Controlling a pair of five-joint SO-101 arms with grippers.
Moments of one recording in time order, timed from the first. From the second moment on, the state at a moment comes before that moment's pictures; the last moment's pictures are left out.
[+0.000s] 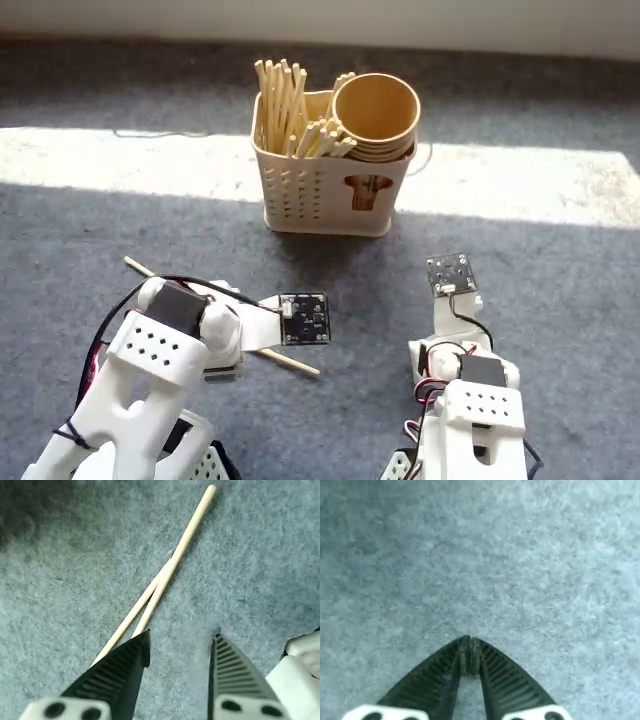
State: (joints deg) left arm 17.5 -47.5 54.0 84.3 -58.8; right arm 3.2 -63.3 87.8 49.6 19.7
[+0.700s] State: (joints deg) left arm 18.4 -16.3 49.4 70.3 -60.0; right arm 3.3 -63.3 87.8 49.1 19.7
